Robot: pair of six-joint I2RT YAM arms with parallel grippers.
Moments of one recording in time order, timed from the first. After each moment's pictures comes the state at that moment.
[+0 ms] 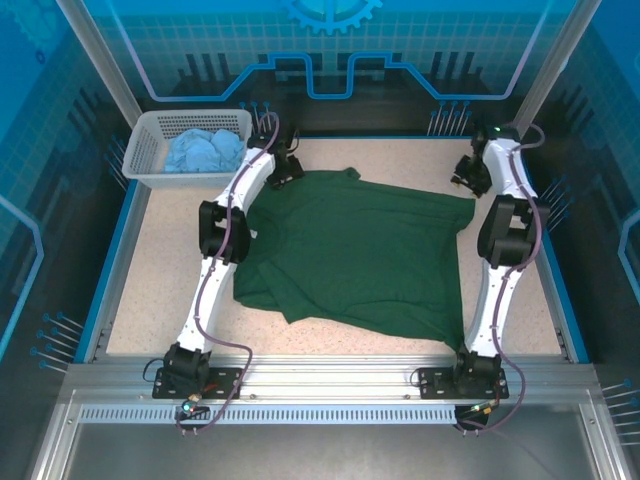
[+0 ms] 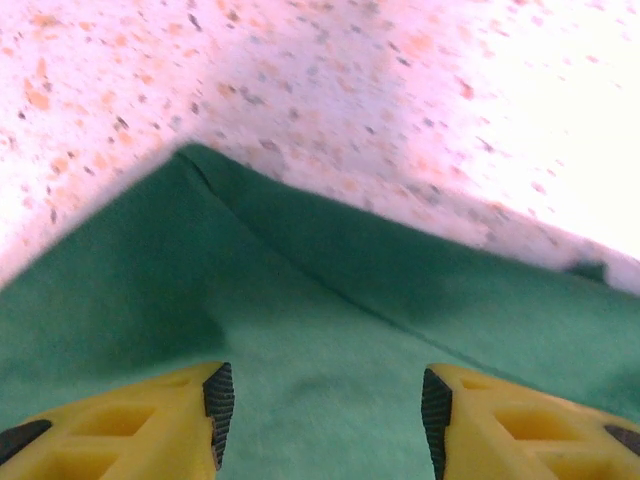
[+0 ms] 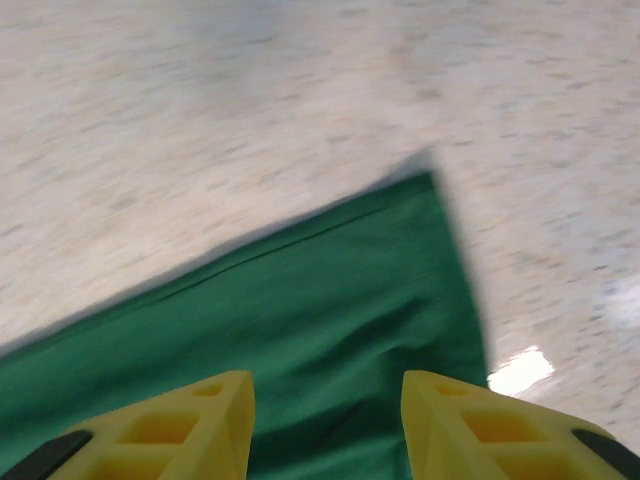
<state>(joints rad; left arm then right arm) -0.24 2.68 2.63 -1.09 -0.01 -0.70 -0.11 2.26 2.12 -1.16 0.05 0.51</state>
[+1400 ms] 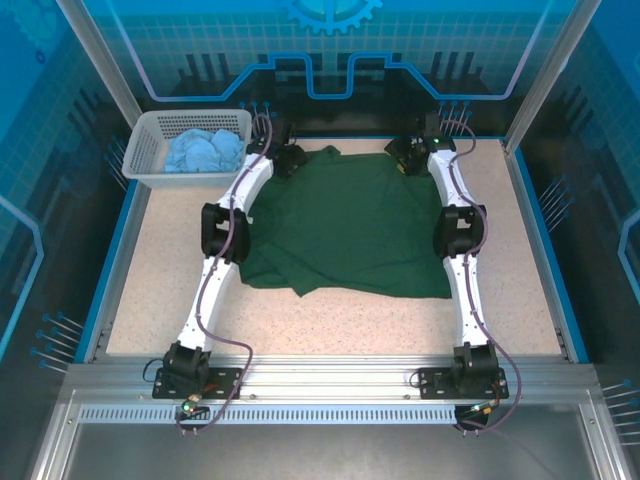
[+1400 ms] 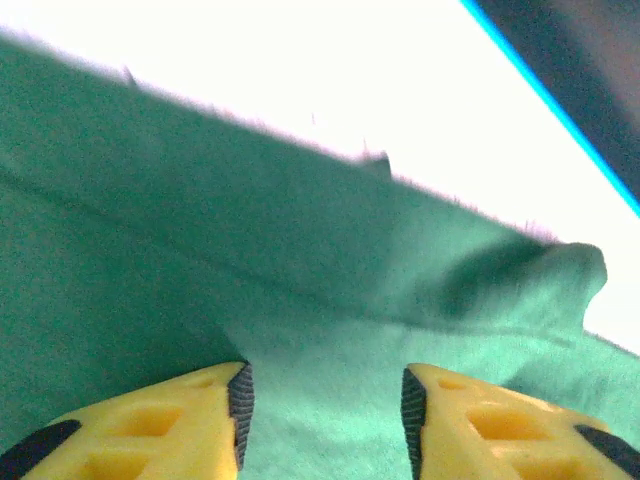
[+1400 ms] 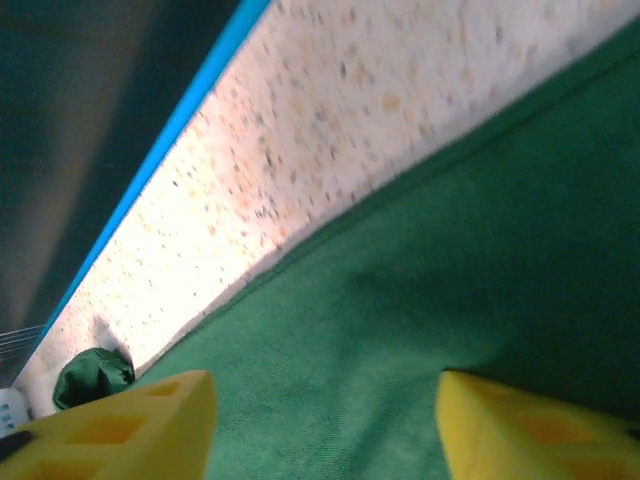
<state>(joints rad) -0.19 2.82 2.72 -0.77 0.11 -0.90 0.04 2.88 2.82 -0.82 -0.34 0.85</state>
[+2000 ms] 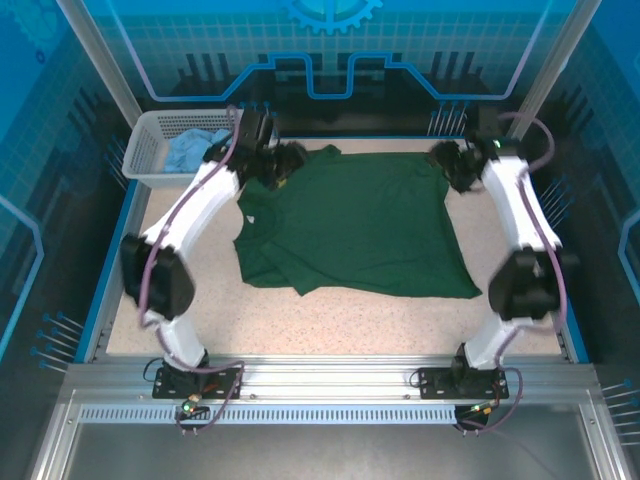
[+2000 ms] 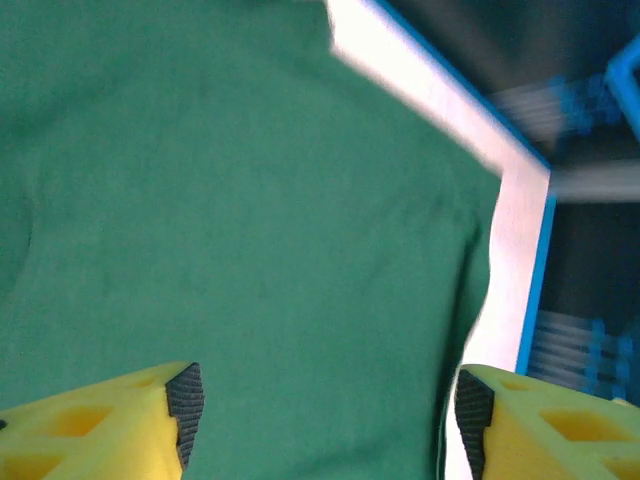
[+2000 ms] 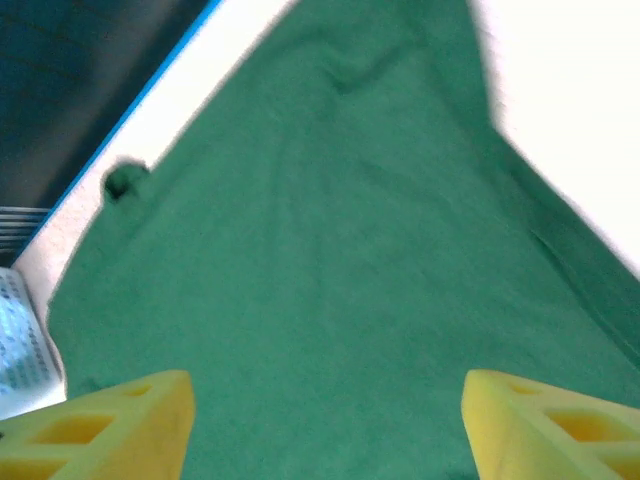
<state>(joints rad) -0.32 1.71 1.60 -0.71 0.25 -0.94 -0.03 1.62 1.57 -0.93 -0.14 0.75</state>
